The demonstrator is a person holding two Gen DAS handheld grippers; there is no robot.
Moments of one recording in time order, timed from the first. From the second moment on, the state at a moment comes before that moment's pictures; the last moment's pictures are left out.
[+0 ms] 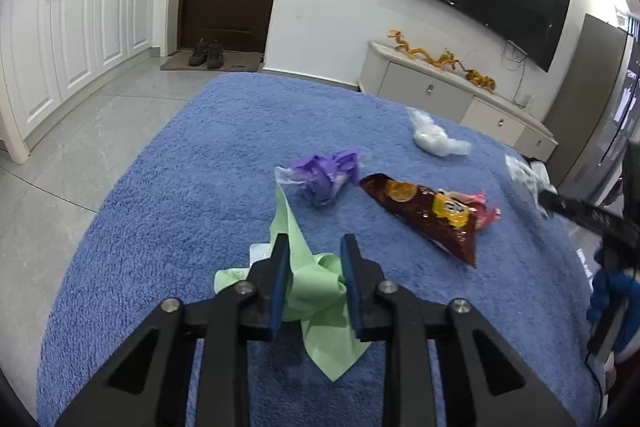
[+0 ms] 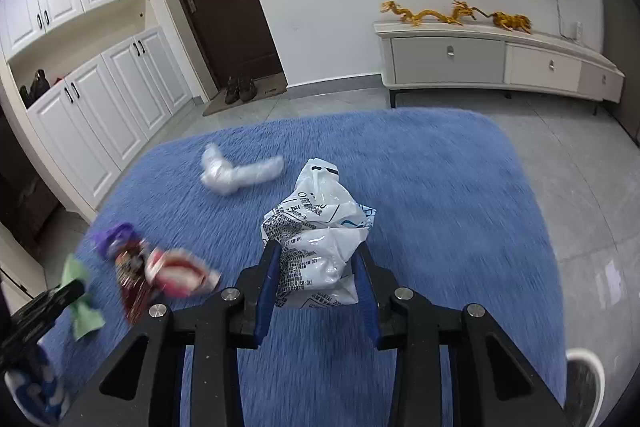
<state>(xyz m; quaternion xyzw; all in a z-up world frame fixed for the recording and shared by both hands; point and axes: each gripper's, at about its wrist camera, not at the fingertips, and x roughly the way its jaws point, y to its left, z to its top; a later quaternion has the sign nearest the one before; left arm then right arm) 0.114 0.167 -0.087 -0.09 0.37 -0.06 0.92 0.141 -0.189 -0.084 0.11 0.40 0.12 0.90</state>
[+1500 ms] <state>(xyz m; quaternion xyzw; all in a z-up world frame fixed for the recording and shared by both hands) 0.014 -0.077 0.104 -0.02 0.24 -0.26 0.93 -0.112 -0.390 0.032 0.18 0.20 -0.05 0.96</state>
